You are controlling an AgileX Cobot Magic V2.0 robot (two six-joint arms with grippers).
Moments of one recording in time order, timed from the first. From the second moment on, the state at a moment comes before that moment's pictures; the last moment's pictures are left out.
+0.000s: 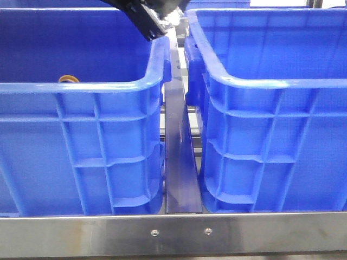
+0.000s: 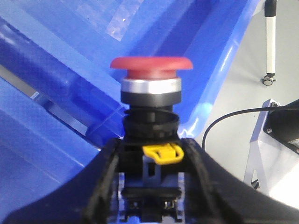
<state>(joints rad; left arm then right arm) -0.59 1.39 -1.21 -0.70 0.88 0.60 -0.02 0.27 -0.39 -0.02 0.49 0.02</state>
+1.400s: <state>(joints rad) -0.59 1.39 -1.21 -0.70 0.88 0.60 0.18 1.22 -0.87 1.38 0.85 -0.56</state>
